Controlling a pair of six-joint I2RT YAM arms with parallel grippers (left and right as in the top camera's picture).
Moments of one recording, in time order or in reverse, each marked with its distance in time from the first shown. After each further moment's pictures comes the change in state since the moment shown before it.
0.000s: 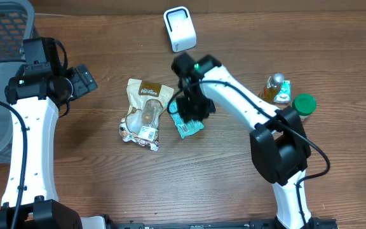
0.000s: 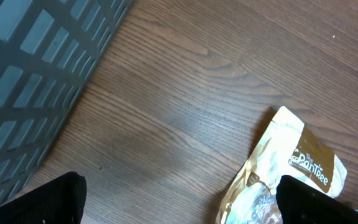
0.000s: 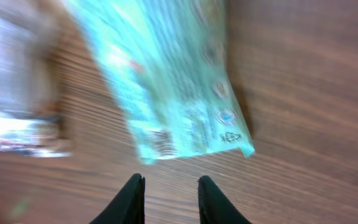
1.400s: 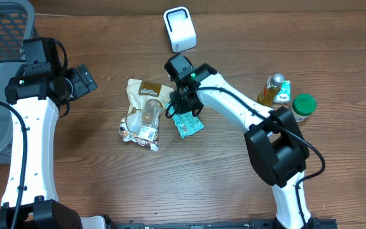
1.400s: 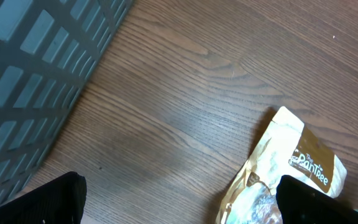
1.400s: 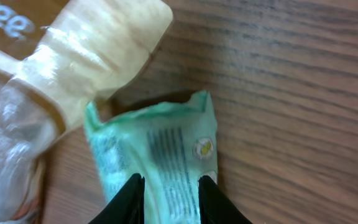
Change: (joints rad) left arm 0.000 0.000 0.000 -0.001 0.000 0.000; right arm 0.029 -0.004 -0.172 0.352 0.175 -0.054
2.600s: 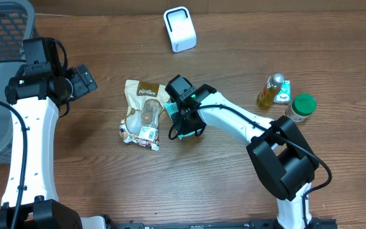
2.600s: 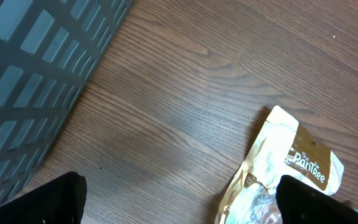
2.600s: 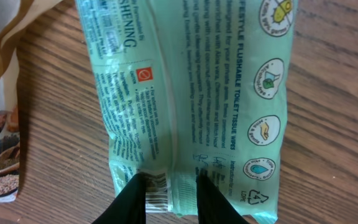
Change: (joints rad) left arm 0.000 0.000 0.000 0.000 0.000 0.000; right arm 0.064 -0.111 -0.262 0.093 -0.048 0.001
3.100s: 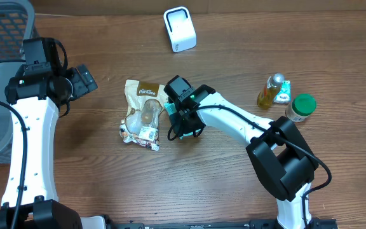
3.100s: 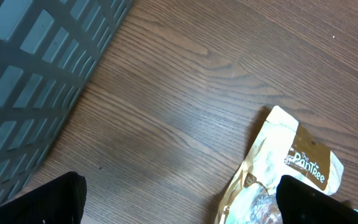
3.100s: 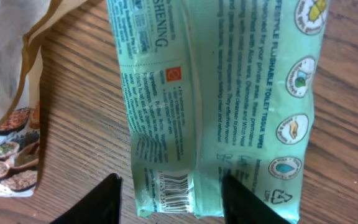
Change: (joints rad) left arm 0.000 0.000 0.000 0.000 0.000 0.000; right arm 0.005 0.000 0.005 -0.002 -0.023 0.001
